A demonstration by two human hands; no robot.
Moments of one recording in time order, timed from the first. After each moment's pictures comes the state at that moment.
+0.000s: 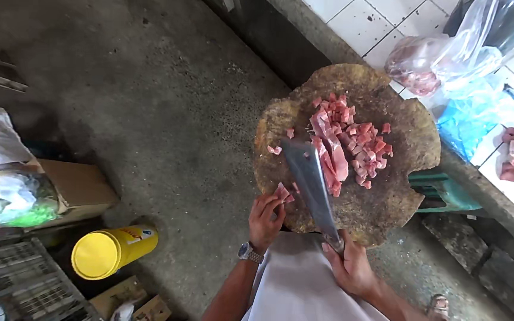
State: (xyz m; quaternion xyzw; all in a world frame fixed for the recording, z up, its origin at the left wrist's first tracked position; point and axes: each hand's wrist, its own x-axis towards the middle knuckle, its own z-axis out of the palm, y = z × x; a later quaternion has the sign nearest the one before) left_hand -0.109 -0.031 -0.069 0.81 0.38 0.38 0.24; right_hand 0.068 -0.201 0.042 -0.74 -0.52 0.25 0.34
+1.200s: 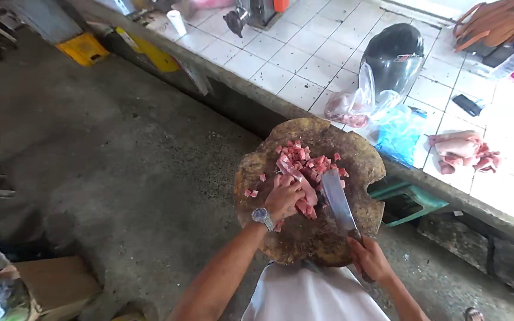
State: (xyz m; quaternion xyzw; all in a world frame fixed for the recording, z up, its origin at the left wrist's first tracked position) left_hand 0.061 0.067 0.005 0.99 0.07 -0.03 0.09; right_hand 0.157 -0.255 0.012 -0.77 -0.14 0.45 0.43
